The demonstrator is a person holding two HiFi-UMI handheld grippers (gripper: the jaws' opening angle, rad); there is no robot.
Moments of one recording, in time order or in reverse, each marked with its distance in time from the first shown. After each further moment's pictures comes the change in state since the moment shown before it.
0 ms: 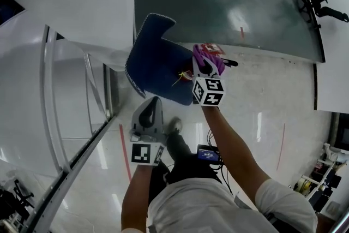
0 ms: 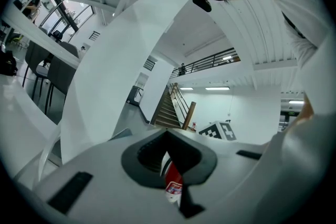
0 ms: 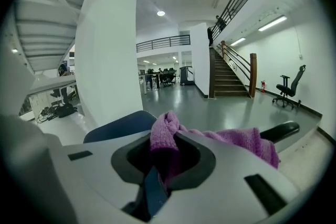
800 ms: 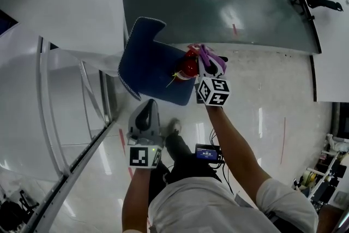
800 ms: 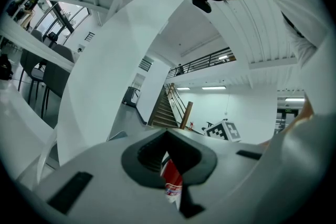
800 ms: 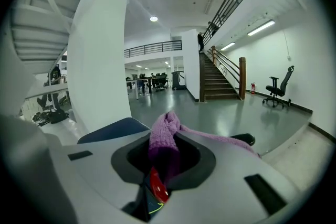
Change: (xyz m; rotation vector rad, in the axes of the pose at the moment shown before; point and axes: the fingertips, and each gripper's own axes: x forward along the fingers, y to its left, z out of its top) left arm -0.002 -0.017 0.010 0.030 -0.006 -0.030; right arm -0.032 -0.051 0.013 0.043 -0.050 -0.081
